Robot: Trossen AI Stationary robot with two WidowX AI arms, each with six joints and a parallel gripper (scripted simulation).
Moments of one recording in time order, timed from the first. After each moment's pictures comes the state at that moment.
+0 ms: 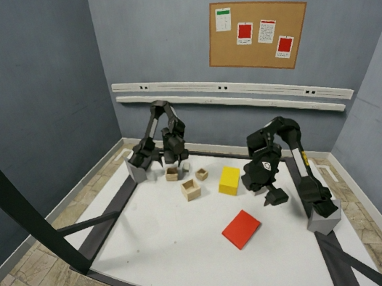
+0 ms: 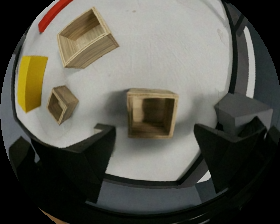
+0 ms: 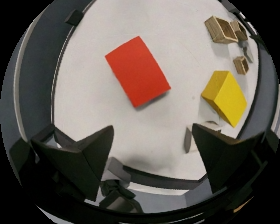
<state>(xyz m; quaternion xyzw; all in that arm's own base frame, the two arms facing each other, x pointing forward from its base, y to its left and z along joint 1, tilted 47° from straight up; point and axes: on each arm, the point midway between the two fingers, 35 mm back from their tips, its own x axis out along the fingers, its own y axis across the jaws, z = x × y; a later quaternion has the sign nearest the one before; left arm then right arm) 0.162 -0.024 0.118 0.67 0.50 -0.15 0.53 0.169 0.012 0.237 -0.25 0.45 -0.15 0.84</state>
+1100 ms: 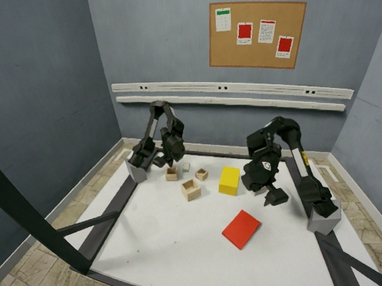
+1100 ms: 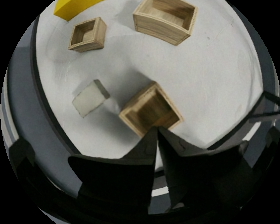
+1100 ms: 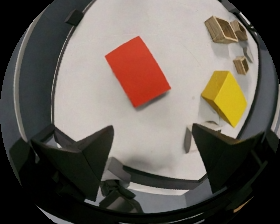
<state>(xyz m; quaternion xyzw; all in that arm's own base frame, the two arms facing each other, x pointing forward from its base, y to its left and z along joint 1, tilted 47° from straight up) 0.161 -0.024 0.118 0.41 0.50 0.06 0.76 0.169 0.012 0.237 -0.25 0.45 -0.15 0.84</state>
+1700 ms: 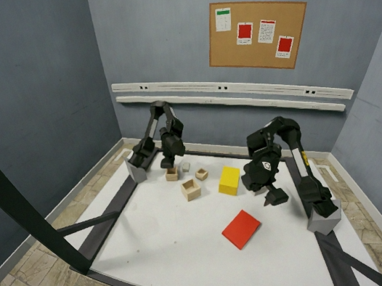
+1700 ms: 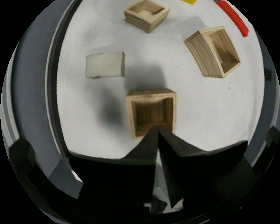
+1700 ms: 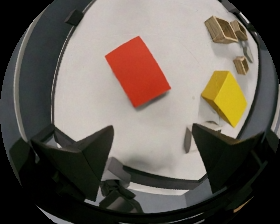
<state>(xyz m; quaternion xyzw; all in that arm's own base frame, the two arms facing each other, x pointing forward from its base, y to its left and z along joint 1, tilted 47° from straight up) 0.161 -0.024 0.118 0.16 0.44 0.21 0.86 0.169 0.012 0.237 -0.25 0.45 -0.15 0.84</state>
